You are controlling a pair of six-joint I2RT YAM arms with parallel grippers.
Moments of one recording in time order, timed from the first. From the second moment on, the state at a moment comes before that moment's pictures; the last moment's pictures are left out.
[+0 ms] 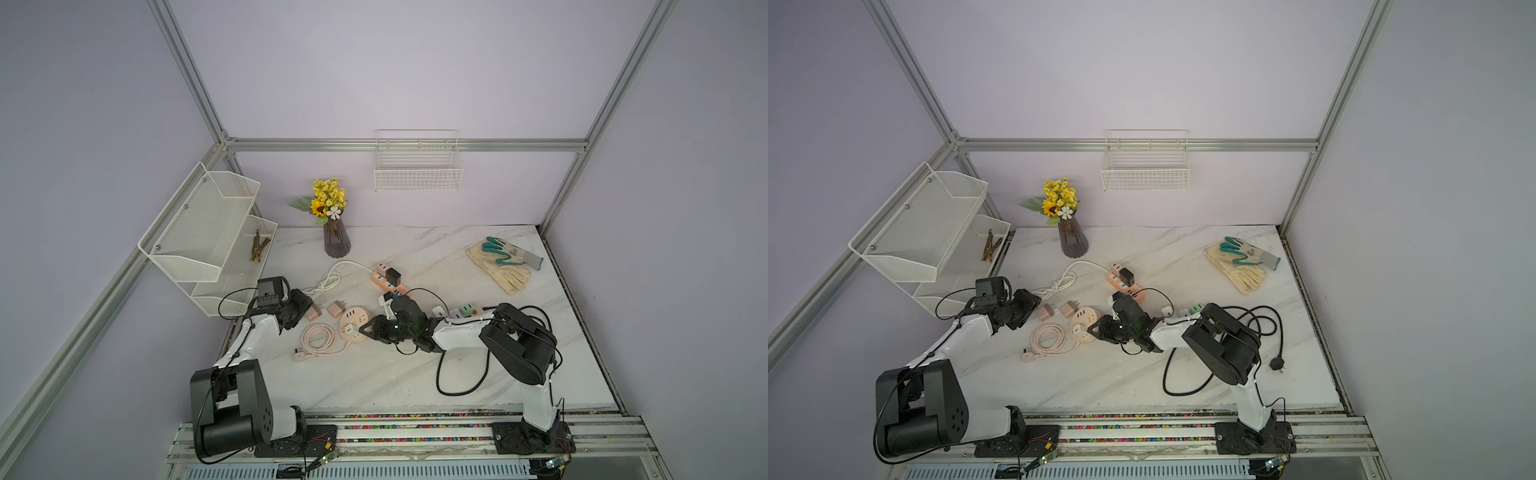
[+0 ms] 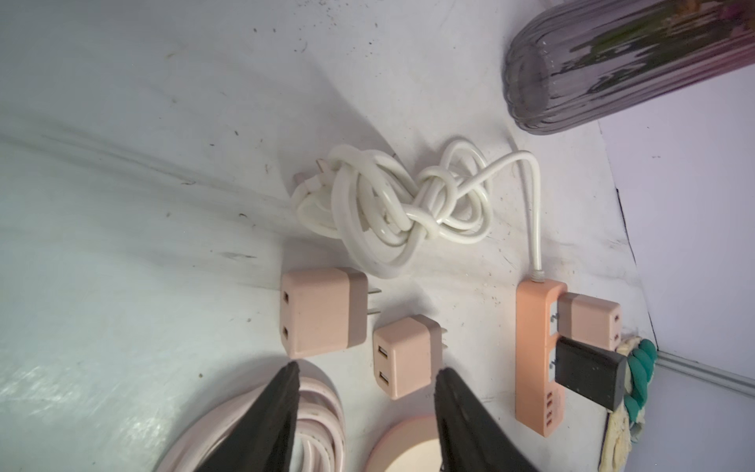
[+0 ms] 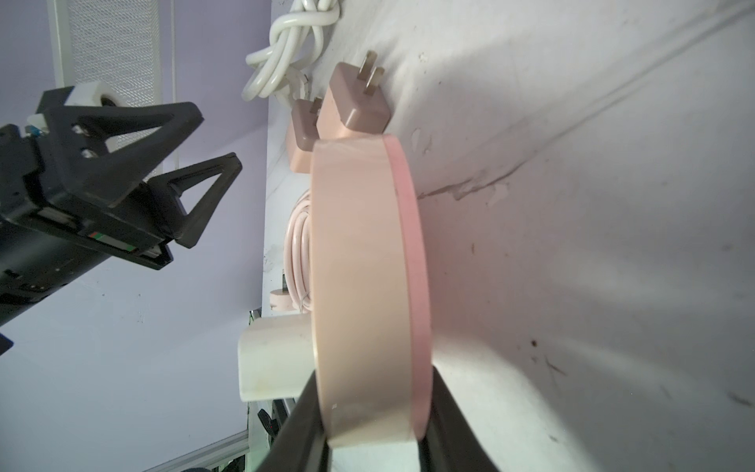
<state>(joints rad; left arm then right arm) 0.20 1.35 0.80 -0.36 0.26 -0.70 0.87 2.01 1.06 0.39 -0.35 1.05</state>
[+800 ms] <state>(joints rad) -0.14 1.36 0.86 -0.70 0.40 -0.49 0.87 2.01 1.06 0.39 -0.35 1.05</state>
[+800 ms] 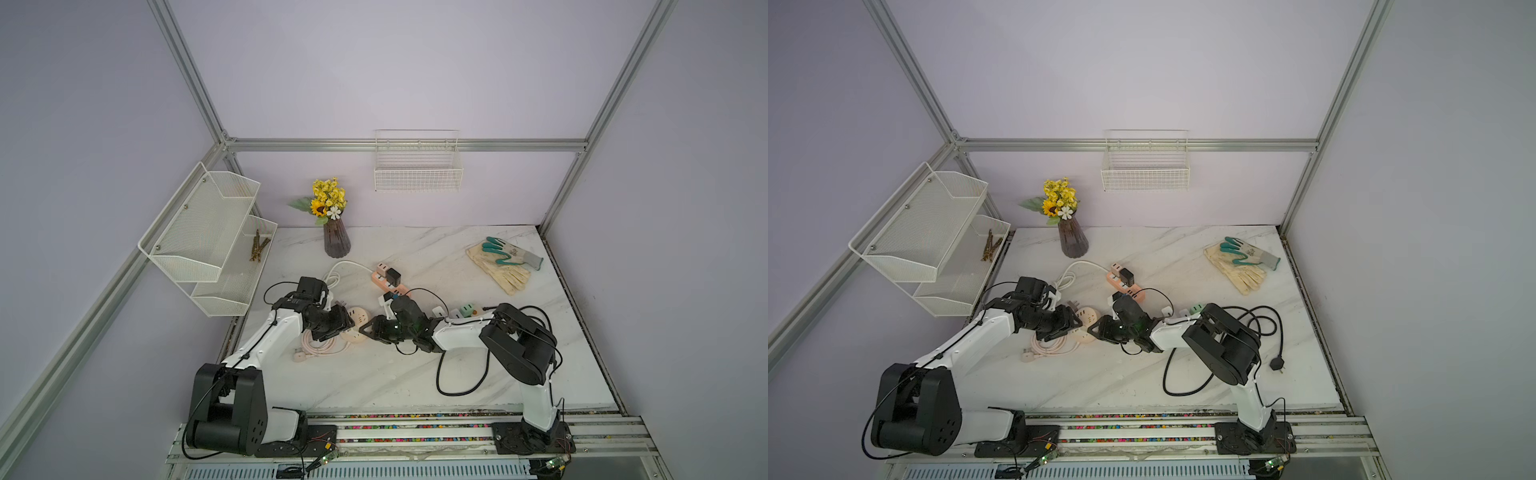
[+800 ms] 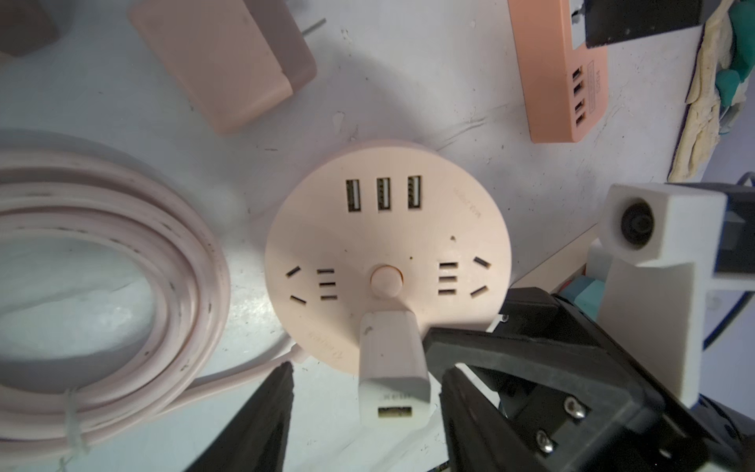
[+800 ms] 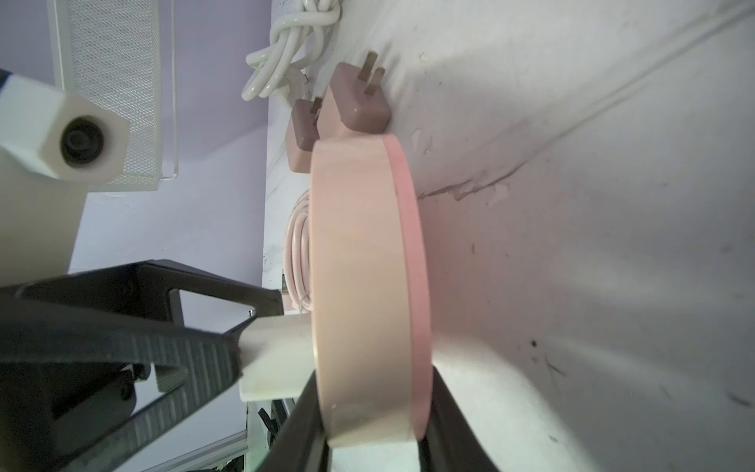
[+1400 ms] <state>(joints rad) -0.16 1.40 0.85 -0.68 0.44 -0.51 0.87 2.01 1.06 0.38 -0.35 1.04</state>
